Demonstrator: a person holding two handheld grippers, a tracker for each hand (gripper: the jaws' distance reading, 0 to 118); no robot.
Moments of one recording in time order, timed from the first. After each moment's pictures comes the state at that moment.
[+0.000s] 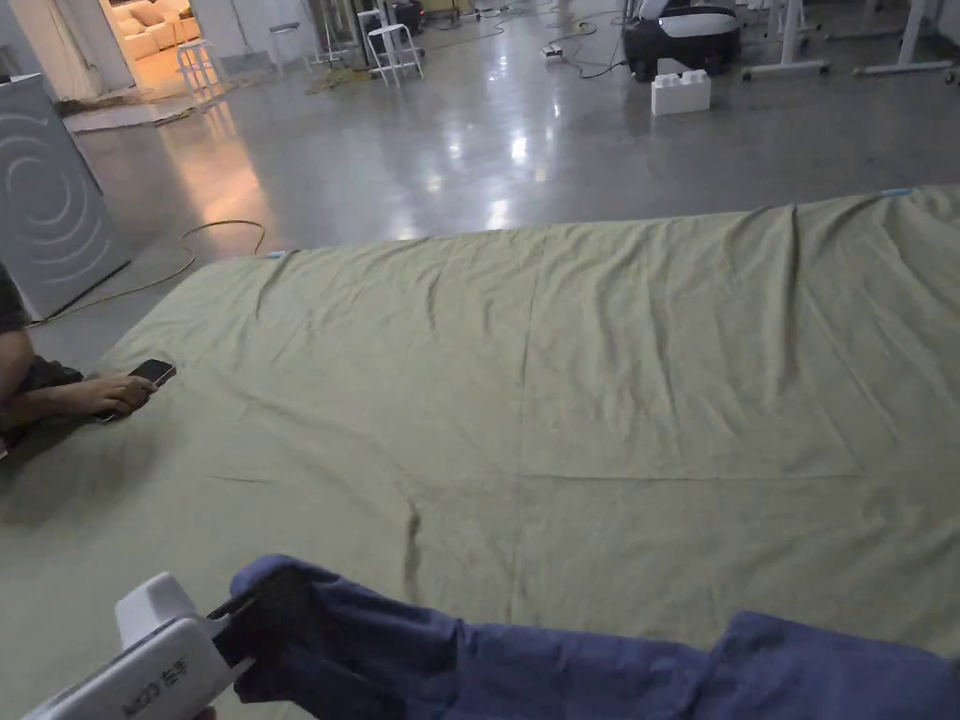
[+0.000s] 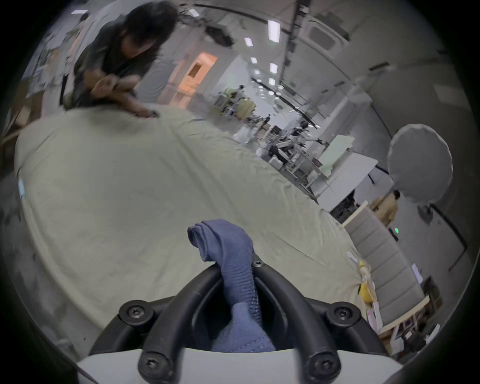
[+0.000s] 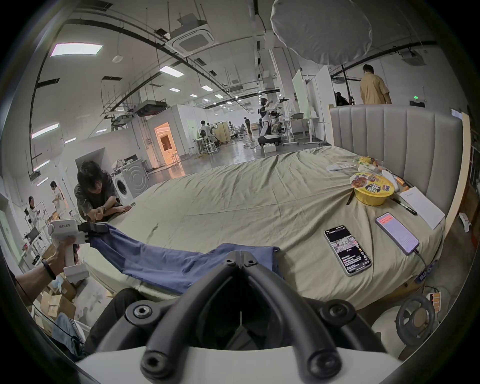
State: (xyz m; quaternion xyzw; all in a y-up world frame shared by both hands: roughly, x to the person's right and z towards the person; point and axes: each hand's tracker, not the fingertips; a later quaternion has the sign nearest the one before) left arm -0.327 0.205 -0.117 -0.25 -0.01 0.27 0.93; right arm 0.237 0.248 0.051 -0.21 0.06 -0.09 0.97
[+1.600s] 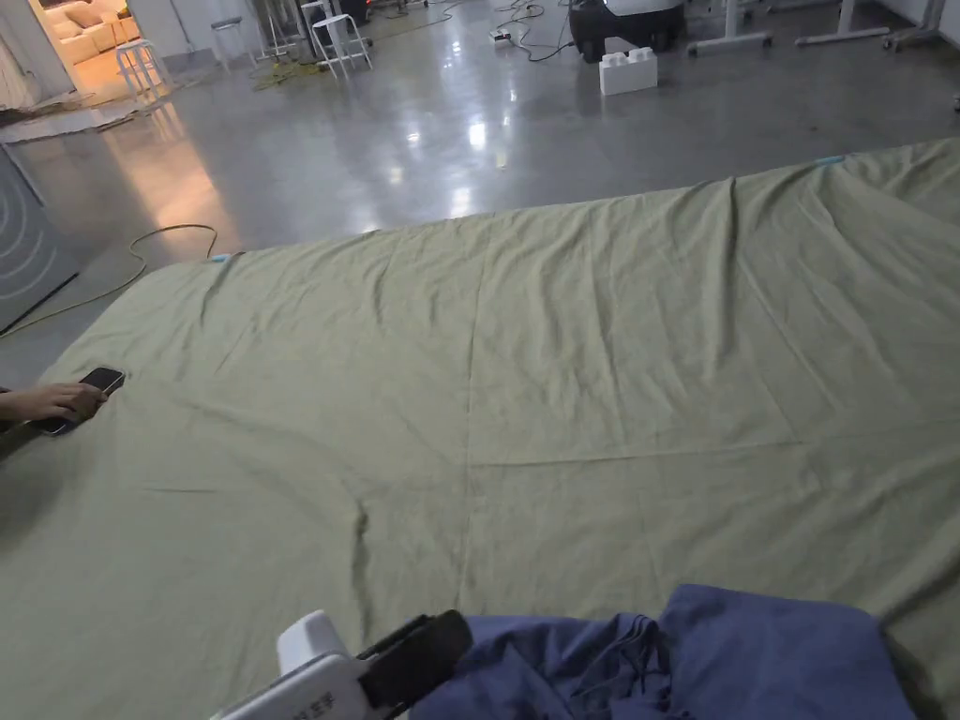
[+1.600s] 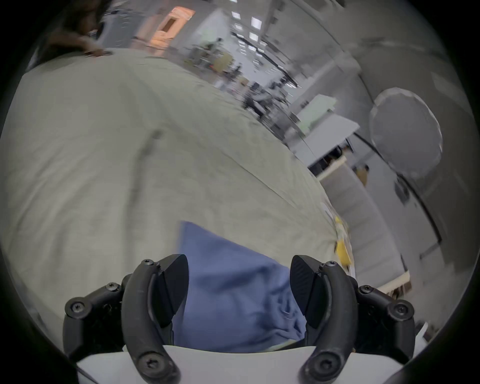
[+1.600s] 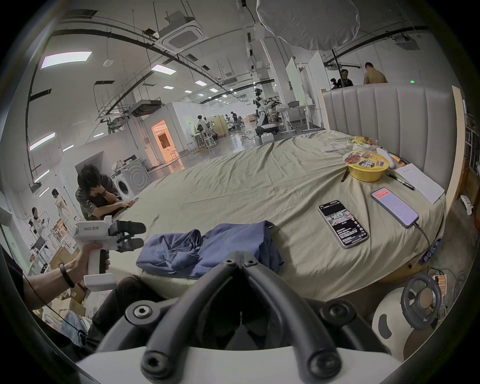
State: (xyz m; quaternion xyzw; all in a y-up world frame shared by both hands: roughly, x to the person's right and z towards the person) left arm -0.239 0.132 -0.139 -0.35 -0.08 0.34 0.87; right arm 0.261 0.211 0.079 -0.24 0.07 -0.12 0.96
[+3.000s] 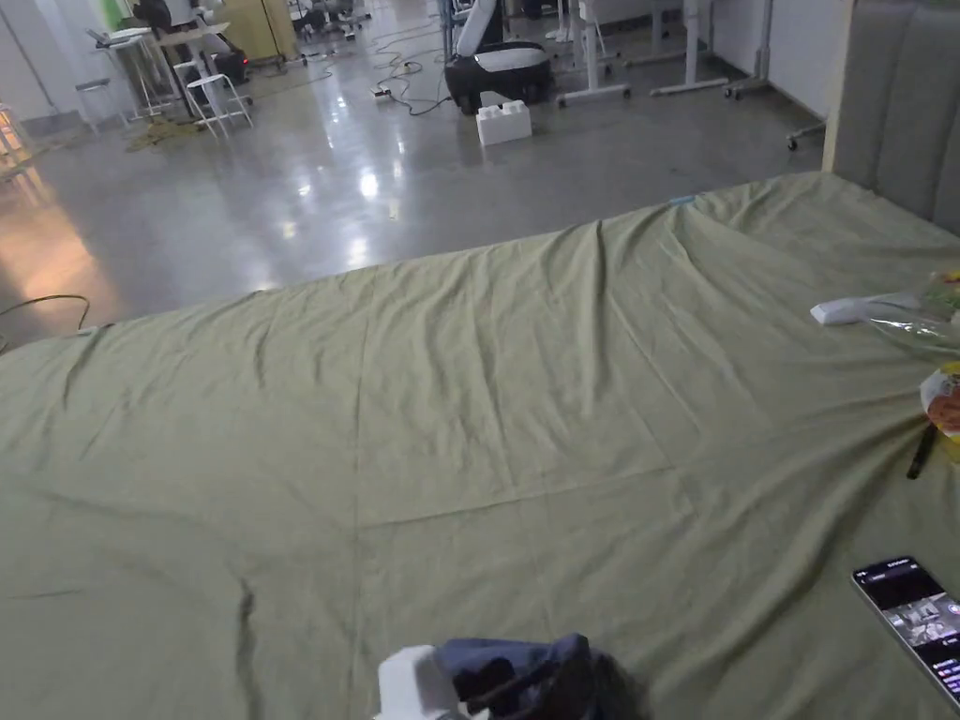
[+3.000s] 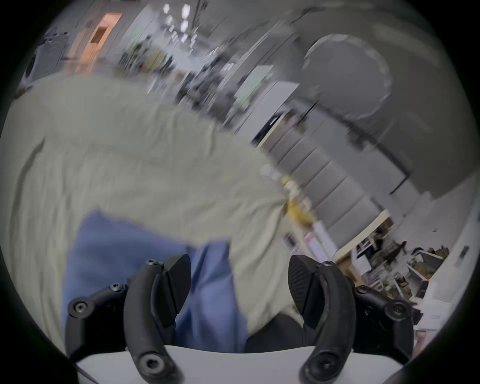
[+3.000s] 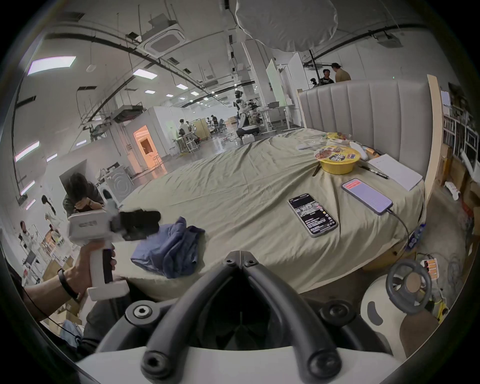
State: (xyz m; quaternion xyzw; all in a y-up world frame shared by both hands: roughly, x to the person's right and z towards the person) left arm -0.069 0.174 -0.124 -0.26 -0.32 0.23 0.88; right arm 0.296 0.204 0.115 -0.24 0.01 -0.14 0.96
